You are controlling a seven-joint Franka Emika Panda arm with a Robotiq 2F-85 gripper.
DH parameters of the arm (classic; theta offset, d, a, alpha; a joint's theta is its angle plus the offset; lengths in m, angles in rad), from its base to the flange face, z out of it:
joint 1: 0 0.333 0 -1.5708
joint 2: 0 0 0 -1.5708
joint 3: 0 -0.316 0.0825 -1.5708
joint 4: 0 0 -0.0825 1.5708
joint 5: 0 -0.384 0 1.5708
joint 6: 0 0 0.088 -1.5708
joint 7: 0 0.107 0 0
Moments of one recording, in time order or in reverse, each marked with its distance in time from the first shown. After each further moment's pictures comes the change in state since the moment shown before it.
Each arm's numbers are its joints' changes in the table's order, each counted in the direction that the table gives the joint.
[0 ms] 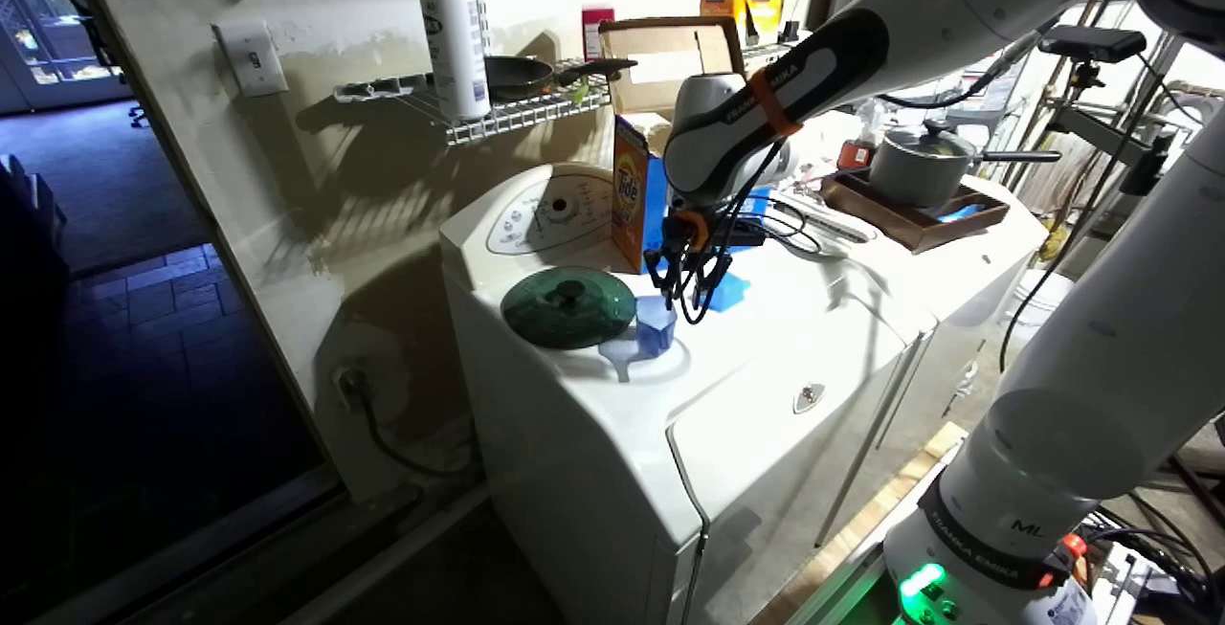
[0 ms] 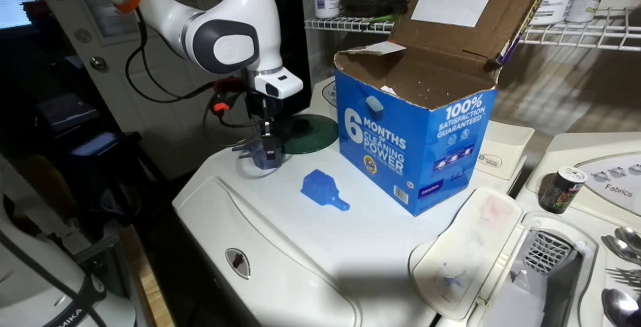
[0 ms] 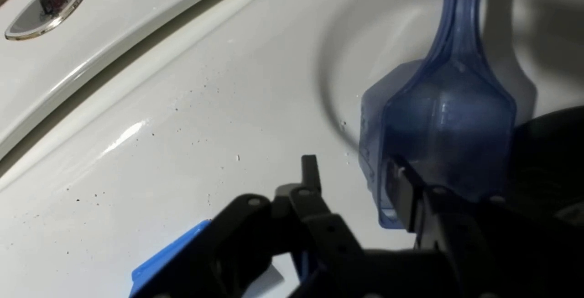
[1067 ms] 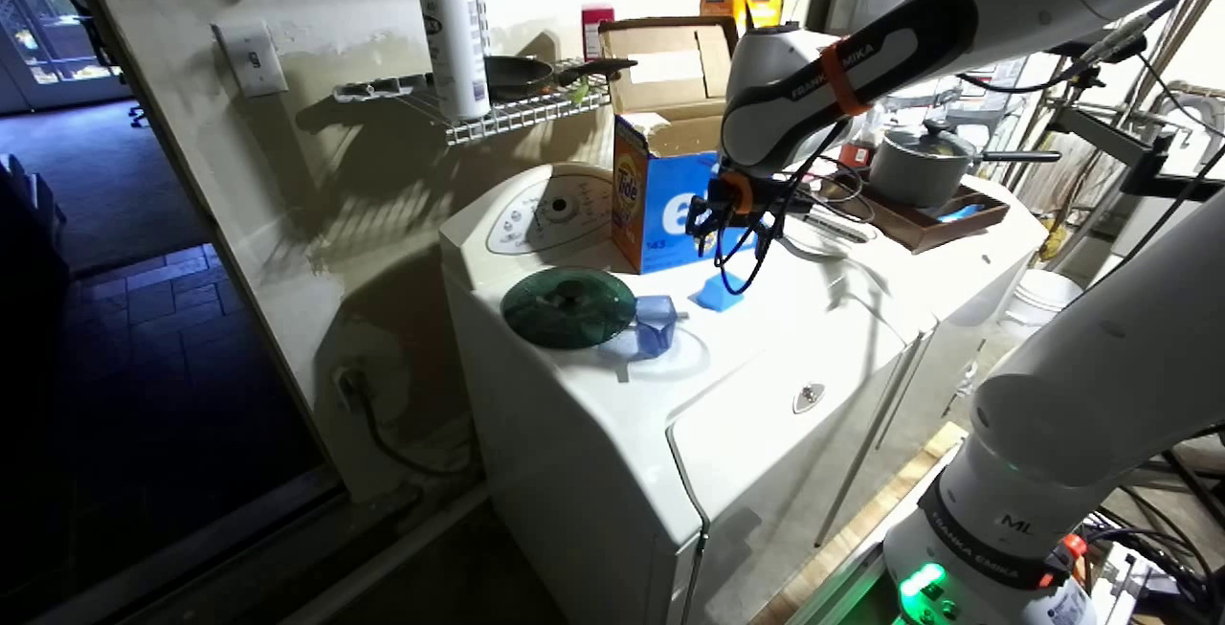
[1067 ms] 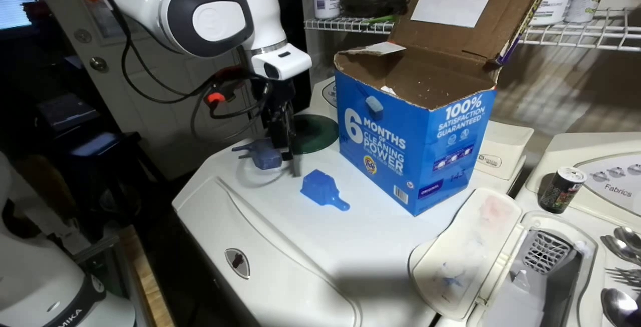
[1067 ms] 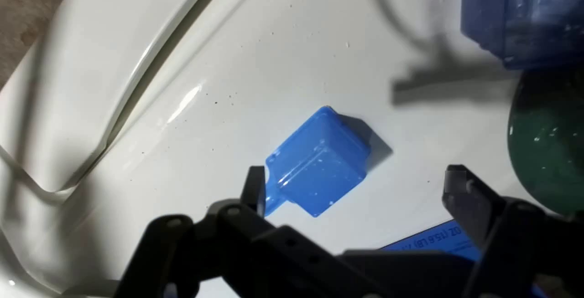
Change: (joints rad) arm -0.151 -0.173 0.014 -0.060 0.177 -0.013 0.118
